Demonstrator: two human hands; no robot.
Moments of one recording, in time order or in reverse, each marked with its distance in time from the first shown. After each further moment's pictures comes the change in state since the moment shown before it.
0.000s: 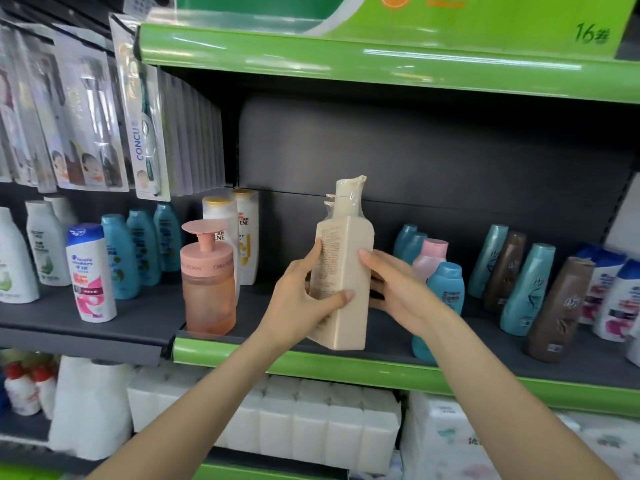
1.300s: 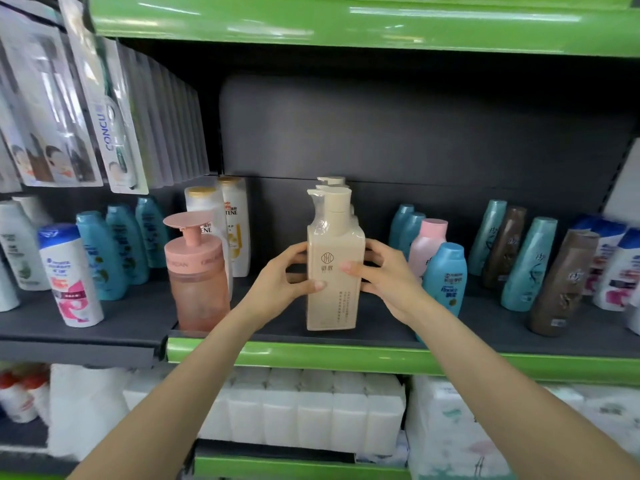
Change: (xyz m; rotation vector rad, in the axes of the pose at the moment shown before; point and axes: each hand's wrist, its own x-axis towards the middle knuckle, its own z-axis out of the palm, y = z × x) left_hand 0.036 -0.044 -0.016 -0.093 -0.183 -0.071; right_hand 0.027 0.029 0.001 -0.110 0.156 -0.102
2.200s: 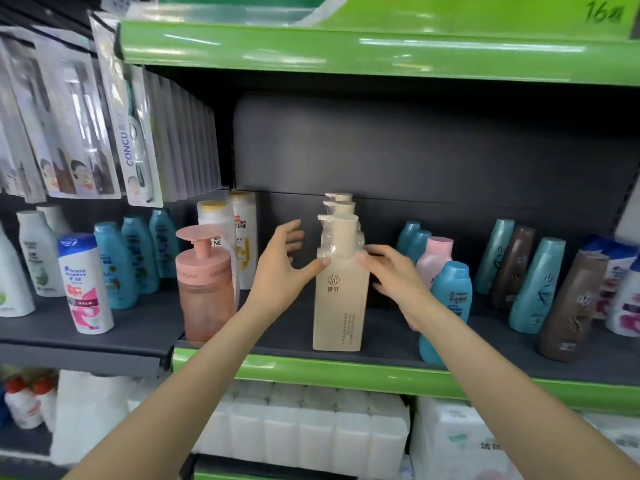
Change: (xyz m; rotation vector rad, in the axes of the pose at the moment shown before) left_hand 0.014 0.026 -0.002 0.118 0.365 0.141; right_hand 0.013 -0.010 -0.009 -0.154 0.054 -0.045
